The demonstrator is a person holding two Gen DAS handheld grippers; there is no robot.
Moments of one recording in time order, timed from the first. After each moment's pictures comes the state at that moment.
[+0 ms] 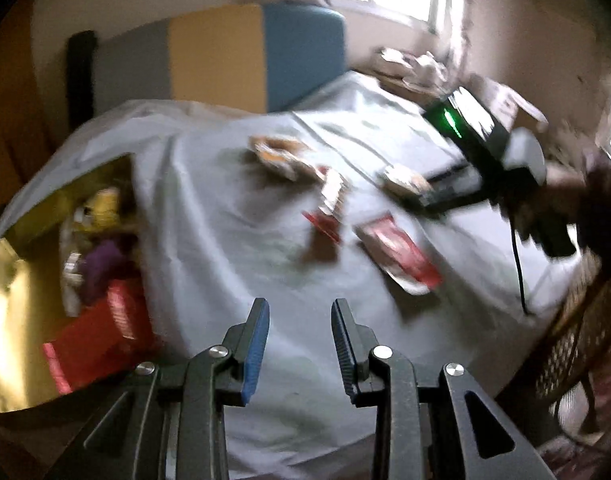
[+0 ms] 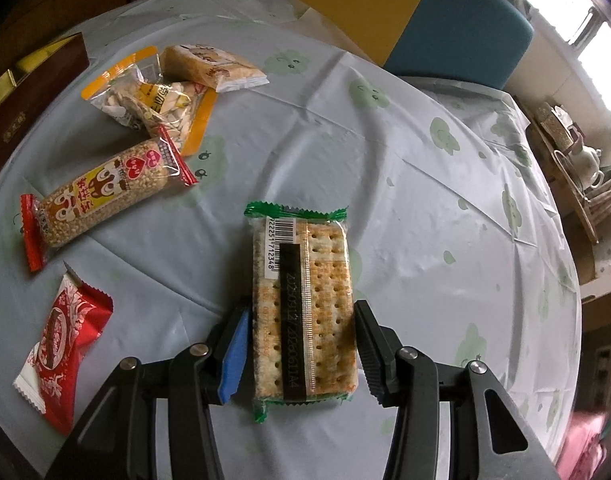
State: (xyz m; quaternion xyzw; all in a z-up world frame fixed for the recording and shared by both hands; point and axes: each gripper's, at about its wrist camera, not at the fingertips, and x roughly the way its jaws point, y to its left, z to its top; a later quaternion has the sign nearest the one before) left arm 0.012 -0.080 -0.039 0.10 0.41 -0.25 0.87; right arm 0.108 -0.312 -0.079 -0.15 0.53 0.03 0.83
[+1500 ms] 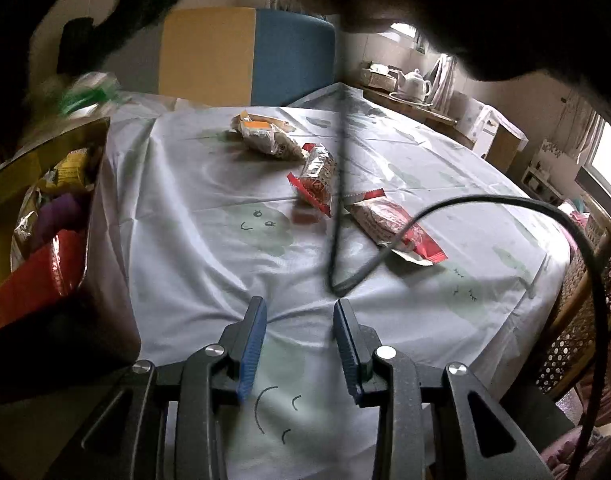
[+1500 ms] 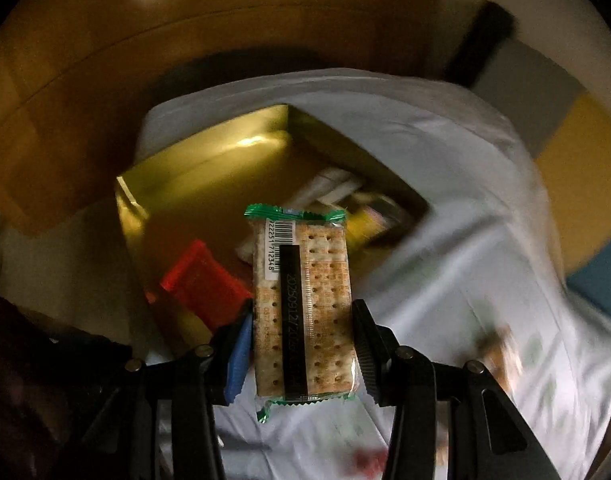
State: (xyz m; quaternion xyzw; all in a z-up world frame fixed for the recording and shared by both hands) left arm 0.003 -0.067 -0.082 0.04 0.38 -0.28 0.88; right arm 0.121 -0.034 0.027 -0.26 0.42 0.40 0.77
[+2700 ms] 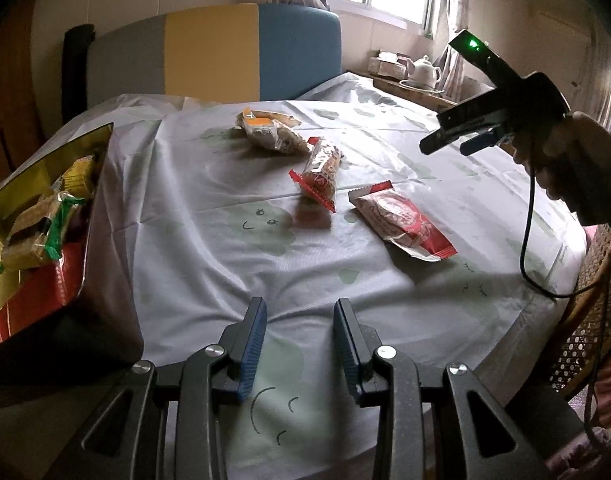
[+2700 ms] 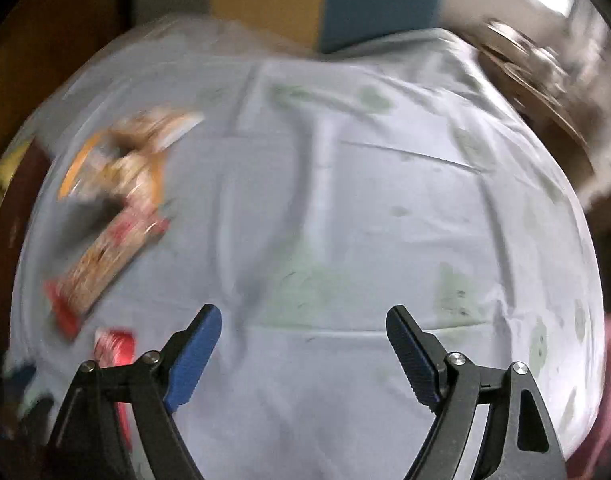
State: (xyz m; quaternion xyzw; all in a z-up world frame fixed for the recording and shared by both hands) left arm 0.003 -0.081 -0.079 0.07 0.39 -0.25 0.88; right arm 0.112 -0.360 -0.054 0.02 0.54 -0.05 0.84
